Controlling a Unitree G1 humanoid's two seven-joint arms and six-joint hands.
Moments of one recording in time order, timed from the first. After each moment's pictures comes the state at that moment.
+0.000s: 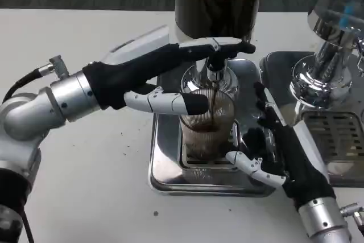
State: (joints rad) left arm -0.66 0.47 -0.17 0.77 -0.06 -0.99 -0.80; right arm -0.02 -0.17 0.14 0.41 -0.31 -0.51 -0.13
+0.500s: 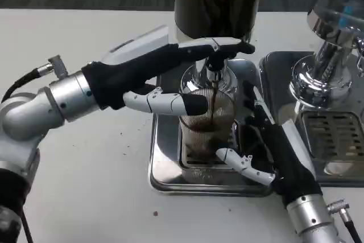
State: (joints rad) left arm -0.66 0.48 -0.17 0.76 -0.06 -0.99 -0.80; right arm -0.09 -0.13 0.15 0.55 -0.29 -0.60 -0.13
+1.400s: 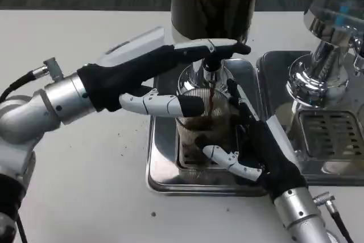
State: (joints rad) left arm -0.63 0.50 -0.17 0.73 -0.06 -0.97 -0.79; right arm -0.15 -0.10 0.17 0.61 -0.29 -0.60 -0.11
